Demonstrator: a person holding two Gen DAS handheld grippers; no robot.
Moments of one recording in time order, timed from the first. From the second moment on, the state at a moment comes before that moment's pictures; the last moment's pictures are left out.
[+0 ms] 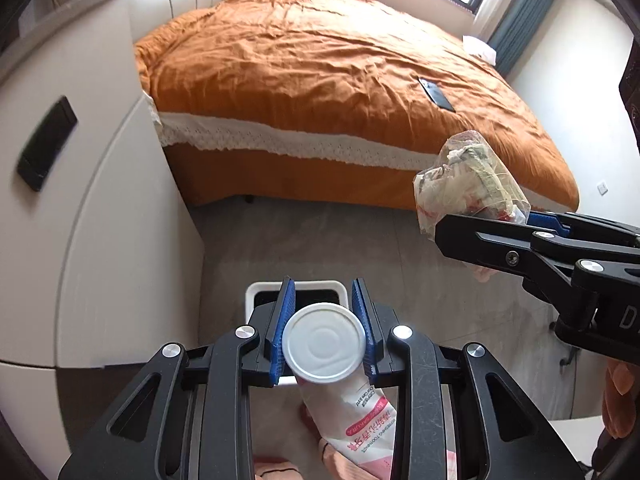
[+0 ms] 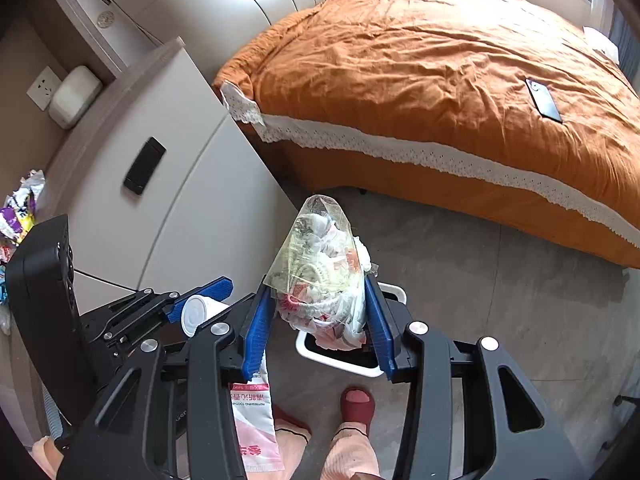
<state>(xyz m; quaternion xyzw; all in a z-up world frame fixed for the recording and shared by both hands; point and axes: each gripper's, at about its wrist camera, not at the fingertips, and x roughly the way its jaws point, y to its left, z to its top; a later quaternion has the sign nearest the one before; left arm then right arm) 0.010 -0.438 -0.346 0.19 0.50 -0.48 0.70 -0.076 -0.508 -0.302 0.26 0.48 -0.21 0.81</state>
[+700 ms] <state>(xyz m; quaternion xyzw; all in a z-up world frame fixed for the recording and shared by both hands) 0.027 -0.448 -0.501 0.18 0.57 -0.46 0.66 -0.070 -0.548 -0.463 0.34 0.55 -0.20 0.74</state>
